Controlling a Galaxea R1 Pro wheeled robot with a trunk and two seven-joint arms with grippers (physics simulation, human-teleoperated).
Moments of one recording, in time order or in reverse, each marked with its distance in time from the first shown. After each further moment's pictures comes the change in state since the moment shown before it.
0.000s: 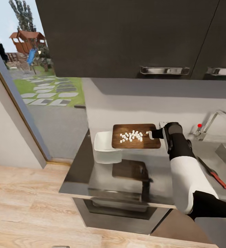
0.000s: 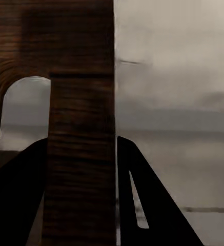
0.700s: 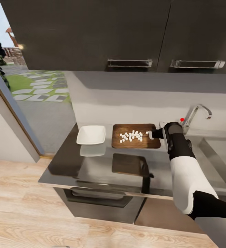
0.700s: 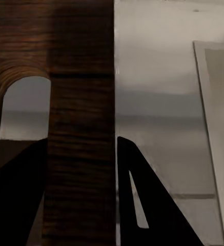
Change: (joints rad) left arm 0.000 0.000 0.000 0.000 0.000 0.000 0.000; right arm 0.000 0.000 0.000 0.000 -0.004 0.000 0.000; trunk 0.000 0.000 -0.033
